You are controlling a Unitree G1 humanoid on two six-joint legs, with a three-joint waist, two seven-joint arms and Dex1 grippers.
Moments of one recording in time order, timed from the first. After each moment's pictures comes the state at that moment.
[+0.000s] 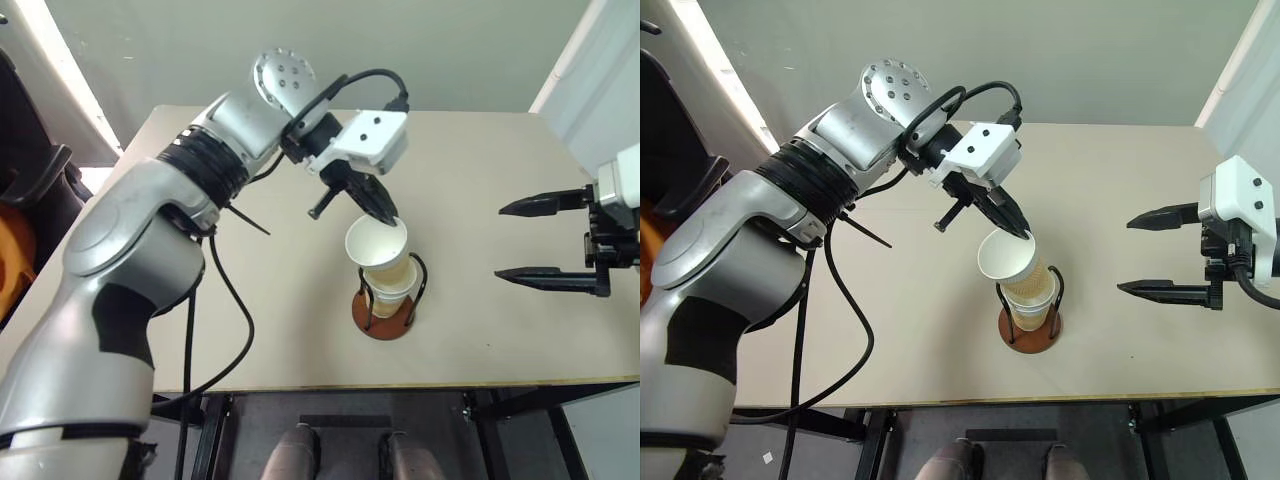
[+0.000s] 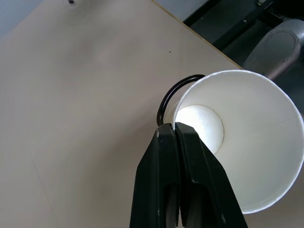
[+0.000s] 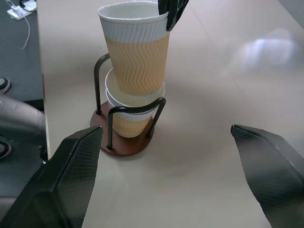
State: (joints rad) left arm -1.68 0.54 -1.01 0.79 -0.63 -0.18 -1.58; right arm -0.42 -1.22 -0.33 -0.37 0.64 0.67 1.31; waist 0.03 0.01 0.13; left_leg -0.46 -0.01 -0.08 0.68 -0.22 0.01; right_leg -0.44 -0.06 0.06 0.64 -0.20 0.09
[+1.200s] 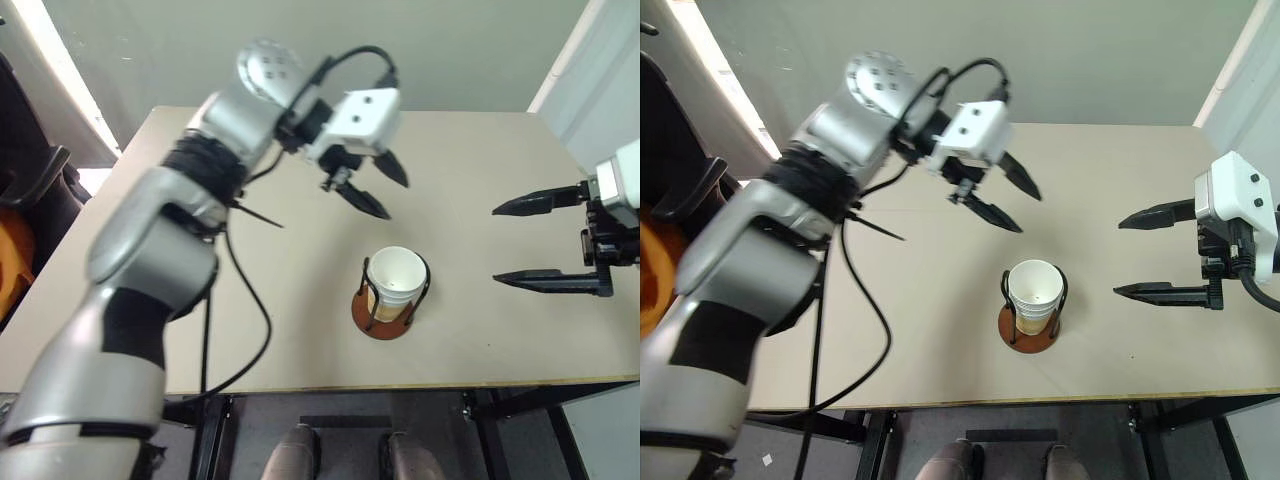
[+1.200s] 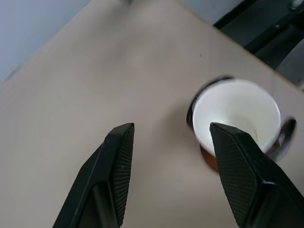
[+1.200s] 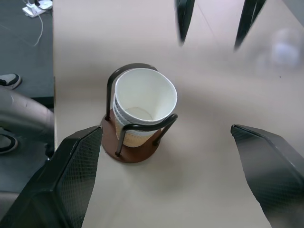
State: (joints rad) left arm -1.60 0.60 -0.77 0.81 -0.49 -0.16 -1.58; right arm -0.47 -1.26 -0.27 -0.36 0.68 0.64 1.34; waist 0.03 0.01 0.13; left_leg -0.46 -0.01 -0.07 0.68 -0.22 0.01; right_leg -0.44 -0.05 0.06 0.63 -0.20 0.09
